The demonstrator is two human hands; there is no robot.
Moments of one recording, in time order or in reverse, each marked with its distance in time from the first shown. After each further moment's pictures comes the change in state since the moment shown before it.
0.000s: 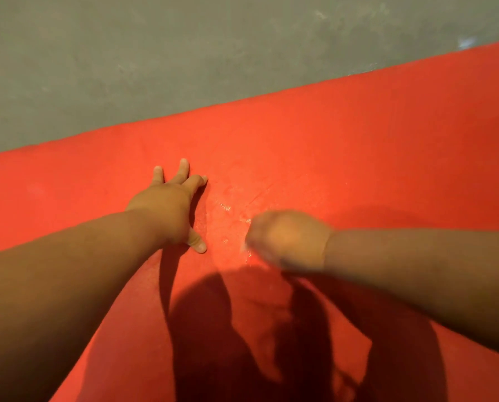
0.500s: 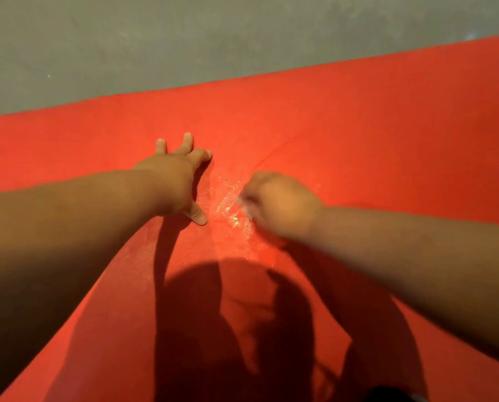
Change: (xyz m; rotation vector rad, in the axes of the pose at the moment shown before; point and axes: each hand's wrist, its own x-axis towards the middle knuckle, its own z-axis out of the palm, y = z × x) left_hand 0.004 -0.003 -0.001 0.025 -0.015 0.032; right_hand 0.026 -0.004 0.003 0.083 0.198 0.325
